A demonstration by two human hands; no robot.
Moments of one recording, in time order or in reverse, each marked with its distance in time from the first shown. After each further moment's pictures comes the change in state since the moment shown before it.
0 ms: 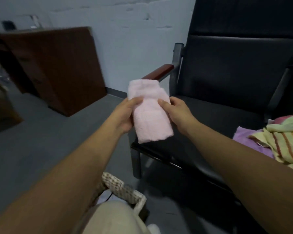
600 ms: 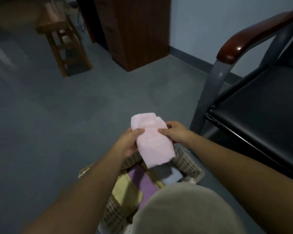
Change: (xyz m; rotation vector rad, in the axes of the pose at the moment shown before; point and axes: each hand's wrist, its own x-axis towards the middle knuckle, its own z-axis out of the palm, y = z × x) left_hand -0.106 -0.156 -0.274 -0.138 0.514 -0.228; right_hand -0.040 0.156 0.243 -0.316 -0.683 0.292
